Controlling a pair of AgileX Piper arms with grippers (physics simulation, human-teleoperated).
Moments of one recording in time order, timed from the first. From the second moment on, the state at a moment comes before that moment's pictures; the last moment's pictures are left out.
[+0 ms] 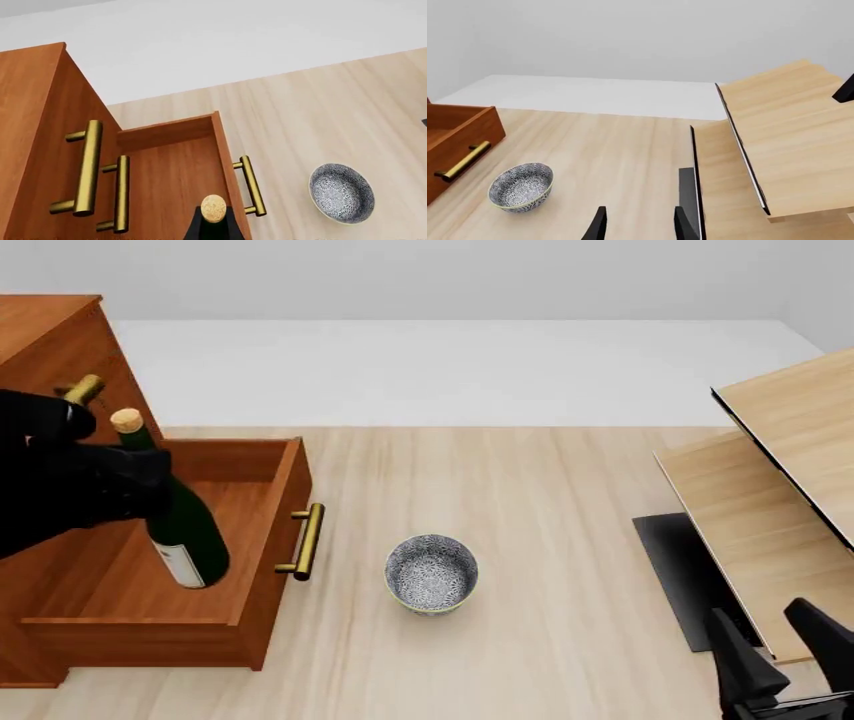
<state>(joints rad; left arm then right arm) -0.17 0.88 -0.74 0.38 0.07 0.14 0.04 0.00 0.06 0.01</state>
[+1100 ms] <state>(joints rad) -0.18 0.95 -0.57 0.27 0.03 0.14 0.04 0.00 0.07 0.01</state>
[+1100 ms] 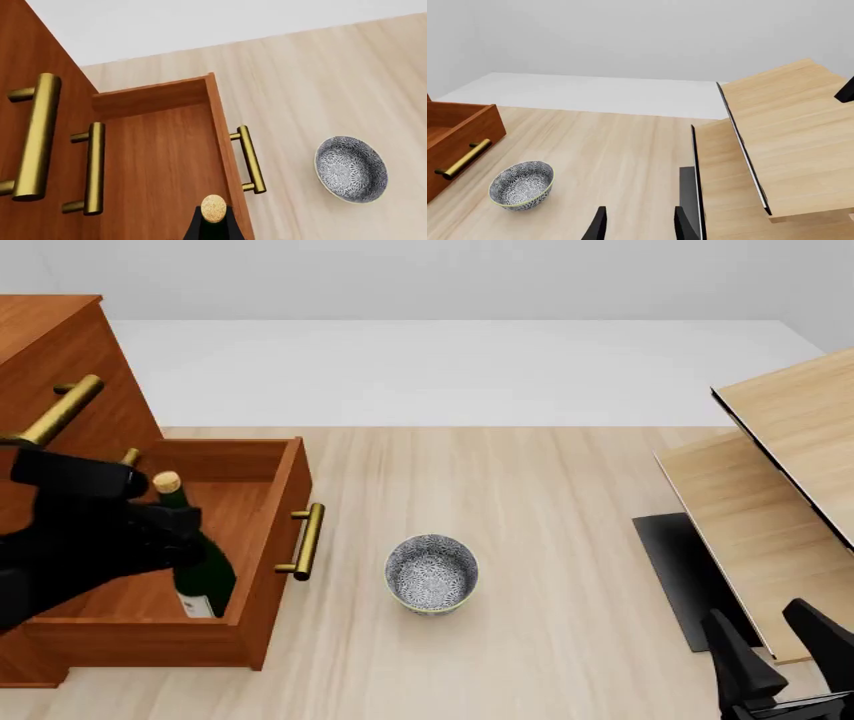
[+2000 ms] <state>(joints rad) -0.13 1.38 -0.76 0.04 -0.03 0.14 0.04 0.00 0.07 0.01</state>
